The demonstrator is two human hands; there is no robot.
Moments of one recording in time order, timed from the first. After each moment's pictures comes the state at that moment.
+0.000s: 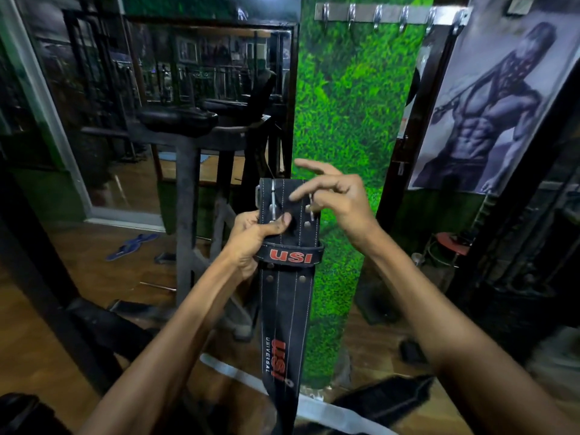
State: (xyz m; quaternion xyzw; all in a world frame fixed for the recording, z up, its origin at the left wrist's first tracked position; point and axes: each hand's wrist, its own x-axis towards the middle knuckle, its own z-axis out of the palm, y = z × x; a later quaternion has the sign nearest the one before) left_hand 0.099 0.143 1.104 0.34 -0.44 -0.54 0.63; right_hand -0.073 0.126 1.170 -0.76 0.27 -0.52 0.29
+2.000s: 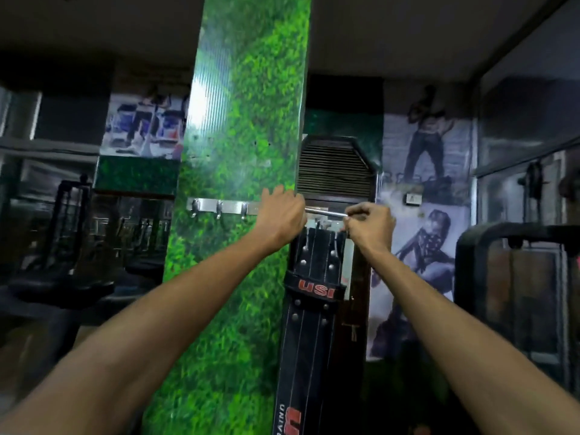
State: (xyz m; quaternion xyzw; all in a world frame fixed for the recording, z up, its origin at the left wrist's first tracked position) left_hand -0.200 -0.136 1.443 0.51 -0.67 0.43 0.32; right_hand -0.392 -0.137 1.423 -0.58 0.43 -0.69 -0.02
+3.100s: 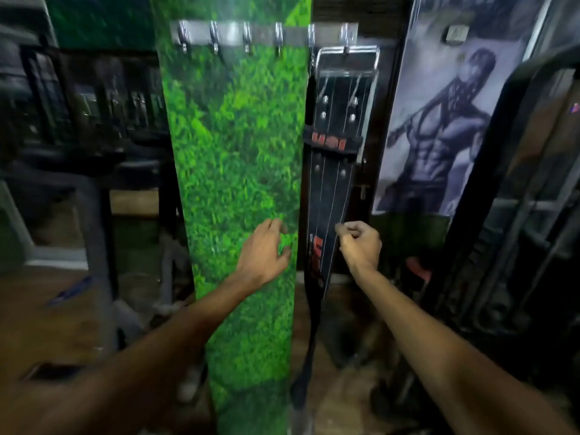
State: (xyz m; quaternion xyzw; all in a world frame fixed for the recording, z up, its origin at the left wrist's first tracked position) left_hand -0.147 -0.101 1.103 0.53 -0.77 0.03 0.36; right_hand -0.359 -0.121 1.103 -0.47 0.59 -0.61 0.24
